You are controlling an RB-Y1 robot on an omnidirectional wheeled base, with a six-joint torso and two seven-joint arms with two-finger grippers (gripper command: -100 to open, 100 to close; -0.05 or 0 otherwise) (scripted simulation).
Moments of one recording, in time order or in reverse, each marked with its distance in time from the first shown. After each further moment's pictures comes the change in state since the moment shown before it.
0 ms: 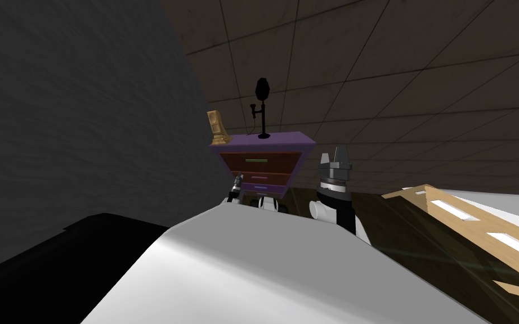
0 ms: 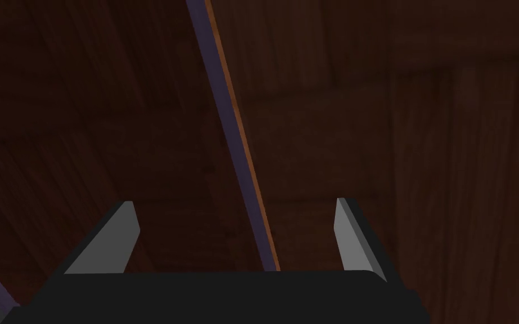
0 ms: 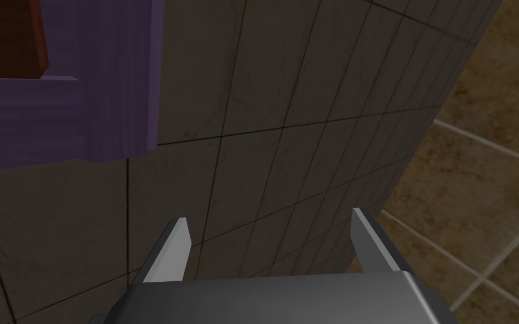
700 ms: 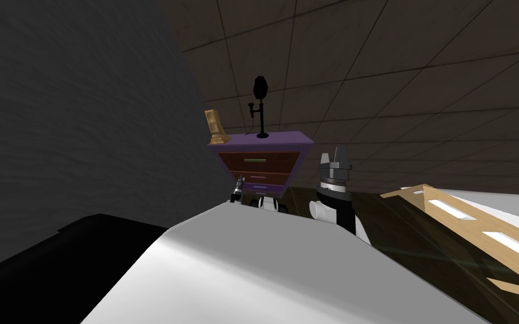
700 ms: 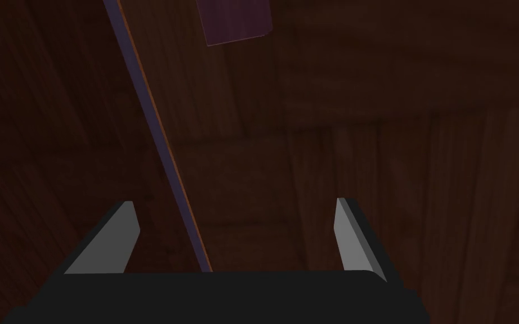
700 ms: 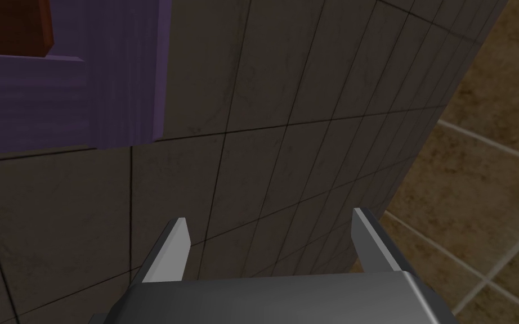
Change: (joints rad) left arm -0.034 -0.038 0.002 0.149 -0.004 -0.047 0.003; right arm 0.000 0.000 0.000 0.000 0.000 0.000 0.000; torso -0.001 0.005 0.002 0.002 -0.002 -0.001
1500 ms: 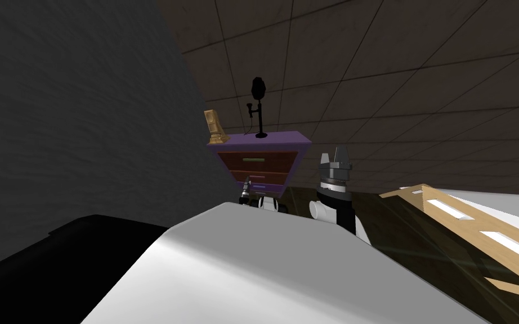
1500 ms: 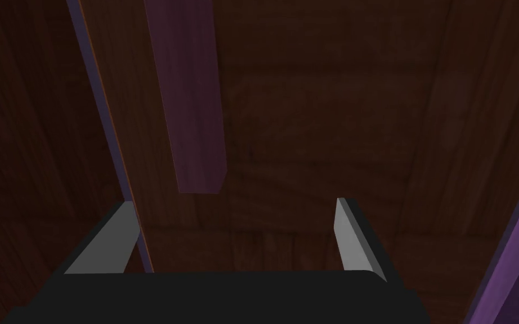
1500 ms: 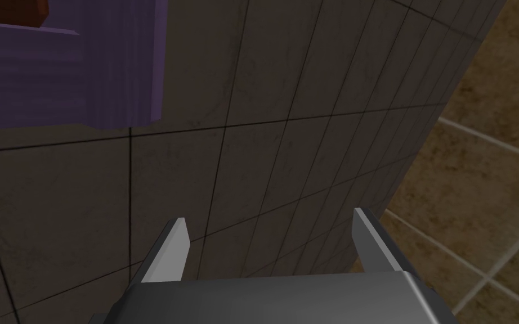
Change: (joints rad) left arm -0.046 -0.166 0.003 0.172 -0.004 -0.067 -0.002; right arm 0.000 0.000 0.000 0.000 0.000 0.000 0.000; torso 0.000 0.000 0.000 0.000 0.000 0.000
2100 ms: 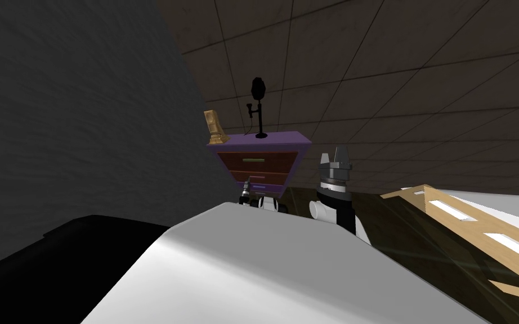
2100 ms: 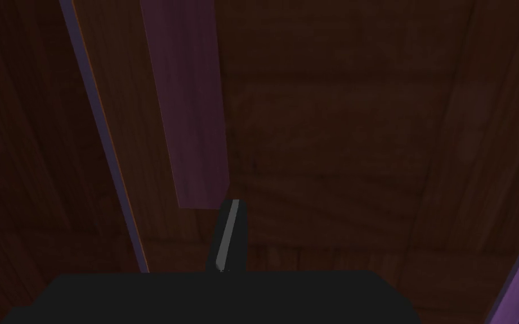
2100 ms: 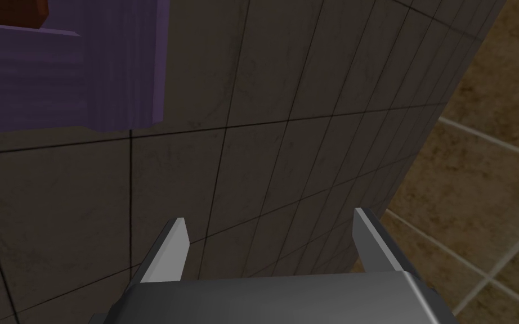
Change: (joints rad) left arm -0.025 -0.001 0.005 0.017 0.003 0.001 -0.002; right arm 0.000 0.000 0.000 0.000 0.000 0.000 0.000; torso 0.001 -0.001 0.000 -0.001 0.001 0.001
